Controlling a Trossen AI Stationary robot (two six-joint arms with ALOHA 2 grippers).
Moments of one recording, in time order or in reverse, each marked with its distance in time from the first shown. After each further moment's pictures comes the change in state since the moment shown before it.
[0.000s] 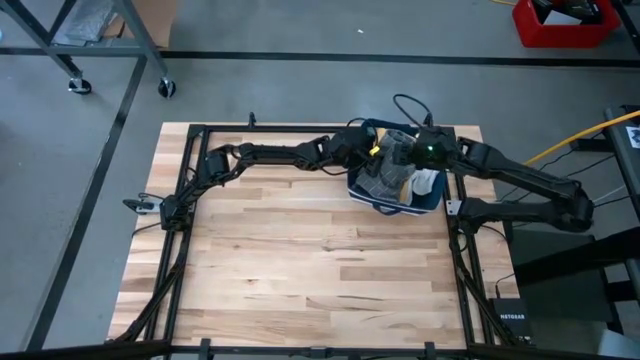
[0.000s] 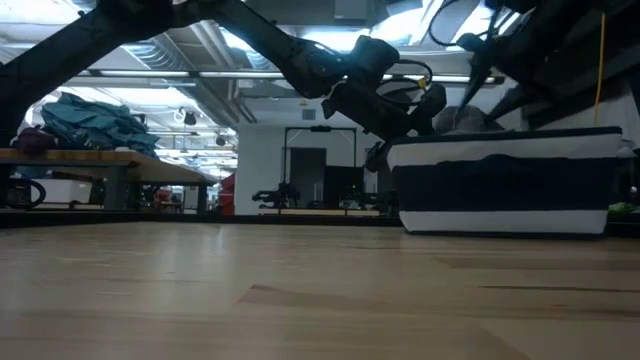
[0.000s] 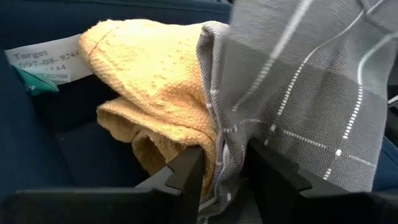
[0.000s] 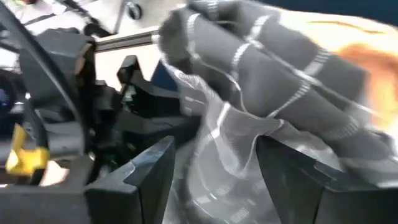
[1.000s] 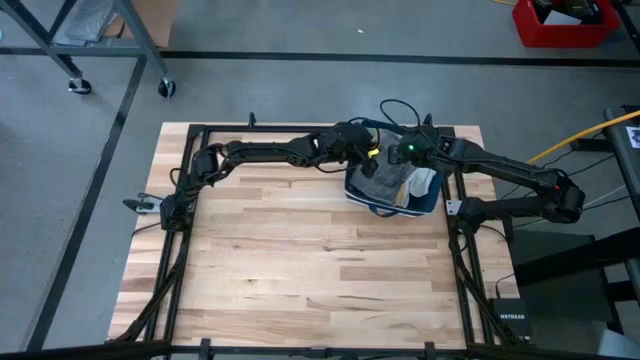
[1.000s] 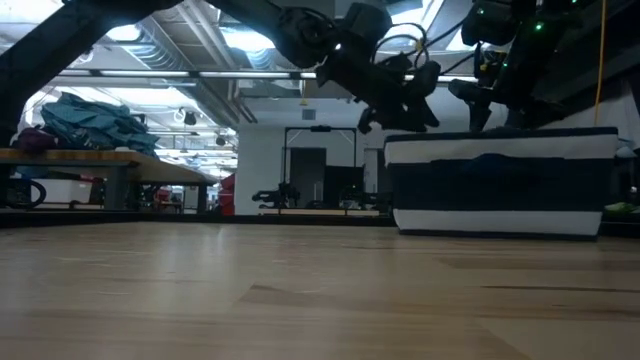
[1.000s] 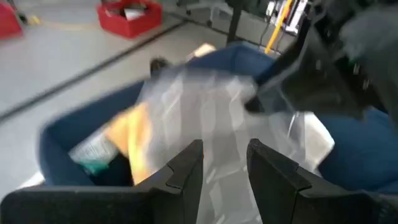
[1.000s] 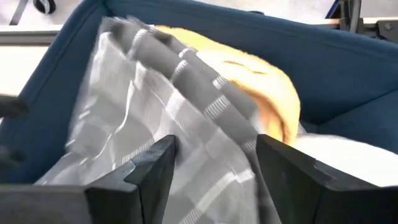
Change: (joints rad) left arm -0.011 -0.113 -0.003 -0.092 -0.104 0.347; right arm -0.042 0.170 -0.011 -0.034 0.220 -0.107
